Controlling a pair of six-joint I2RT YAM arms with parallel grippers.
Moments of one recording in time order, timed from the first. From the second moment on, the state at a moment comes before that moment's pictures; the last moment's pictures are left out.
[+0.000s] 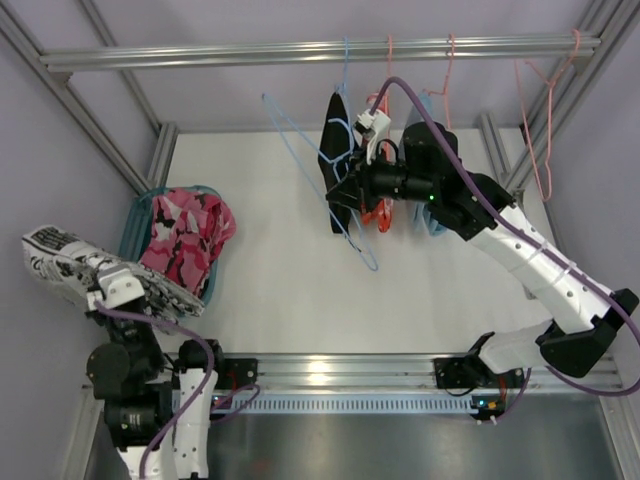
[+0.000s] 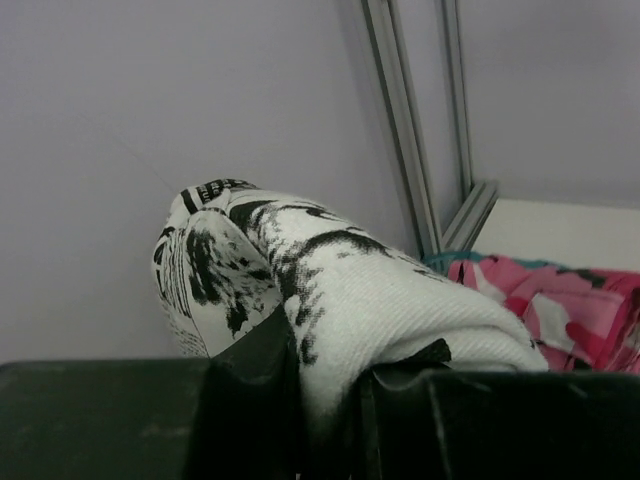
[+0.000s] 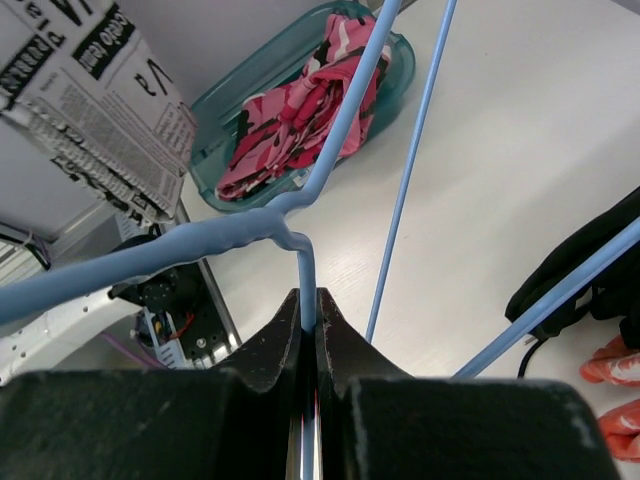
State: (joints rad) left arm 0.04 0.06 0.89 -0.49 -0.46 0.39; right arm 0.78 1.35 1.58 -0.53 -0.37 0.23
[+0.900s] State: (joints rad) left arm 0.07 1.06 0.54 0.20 -0.24 0.48; right arm 0.61 1.09 1.80 -0.87 -0.36 -0.05
